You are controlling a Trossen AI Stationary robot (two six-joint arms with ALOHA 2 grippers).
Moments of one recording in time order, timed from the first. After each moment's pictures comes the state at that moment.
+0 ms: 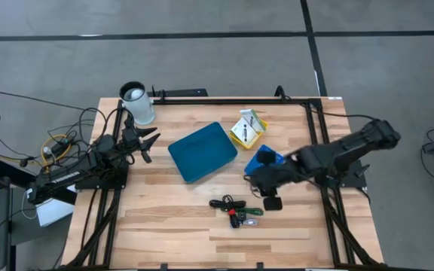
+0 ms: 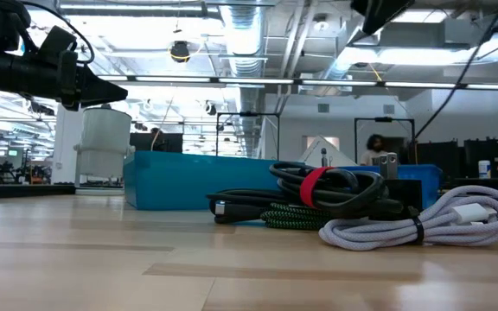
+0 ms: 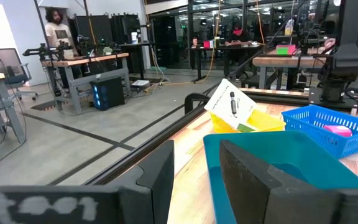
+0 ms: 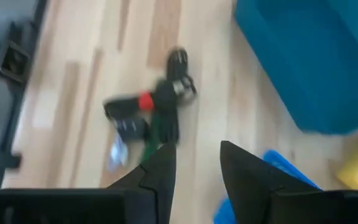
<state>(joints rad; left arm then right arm) 0.43 0.02 0.02 0.03 -0.12 0.06 0.36 1.43 1.29 -0.89 0.11 0.18</state>
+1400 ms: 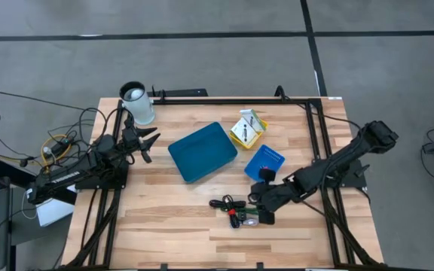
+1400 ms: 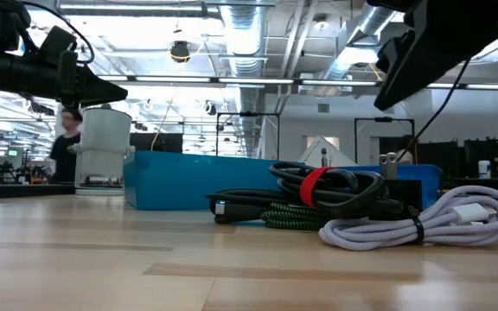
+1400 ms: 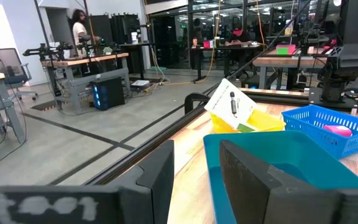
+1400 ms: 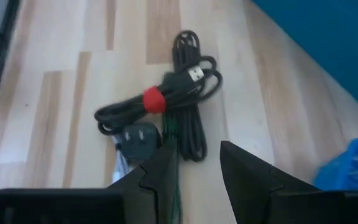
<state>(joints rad) 0.43 0.02 0.02 0.03 -0.12 0.06 0.50 1.46 0.89 -0.37 0.28 0.43</state>
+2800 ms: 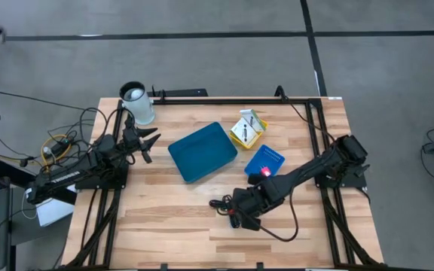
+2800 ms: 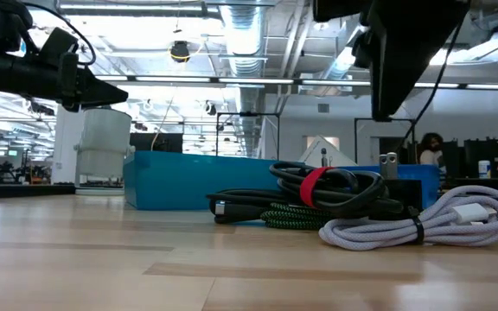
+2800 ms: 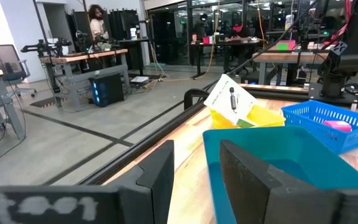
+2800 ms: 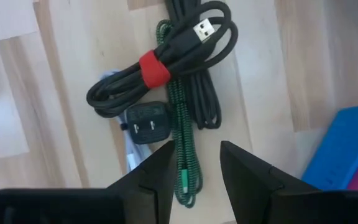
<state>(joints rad) 0.43 0.04 0.02 0.03 -0.11 0.06 0.45 1.84 1.44 -0.96 0.11 0.59</state>
